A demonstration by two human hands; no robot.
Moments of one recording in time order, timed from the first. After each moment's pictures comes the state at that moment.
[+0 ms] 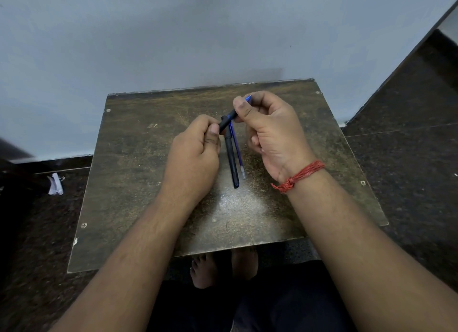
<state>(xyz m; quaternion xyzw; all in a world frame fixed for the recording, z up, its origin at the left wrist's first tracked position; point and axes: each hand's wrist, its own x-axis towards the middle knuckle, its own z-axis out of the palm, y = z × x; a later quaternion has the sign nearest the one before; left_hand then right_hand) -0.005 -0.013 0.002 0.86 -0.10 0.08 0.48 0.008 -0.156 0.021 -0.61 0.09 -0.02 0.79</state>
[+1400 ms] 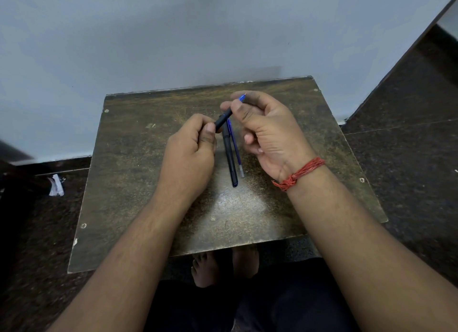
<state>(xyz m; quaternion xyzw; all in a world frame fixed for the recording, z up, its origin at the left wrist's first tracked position) -0.004 -0.011 0.003 0.86 -0.09 0.07 0.50 0.008 -0.159 0.022 -0.57 0.09 0.04 0.82</state>
